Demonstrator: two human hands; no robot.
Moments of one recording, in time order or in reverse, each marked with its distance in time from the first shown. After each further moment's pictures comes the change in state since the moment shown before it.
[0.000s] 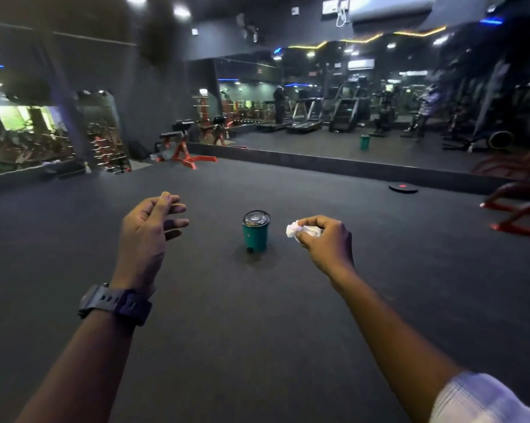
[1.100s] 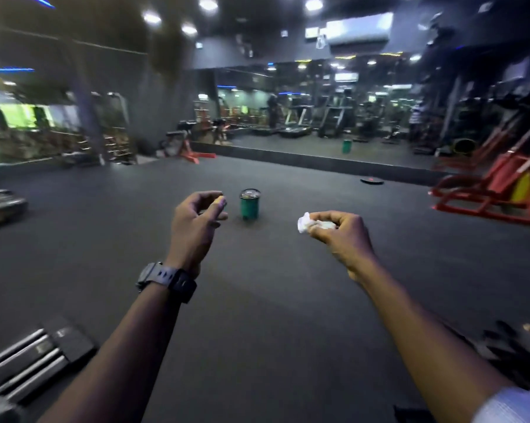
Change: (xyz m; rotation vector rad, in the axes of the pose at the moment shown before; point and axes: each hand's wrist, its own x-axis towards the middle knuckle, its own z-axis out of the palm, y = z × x) left_hand -0.689 0.249 -0.203 -0.025 -0.121 0.071; right_hand -0.689 -0.166 -0.386 0.188 -0.106 -0.002
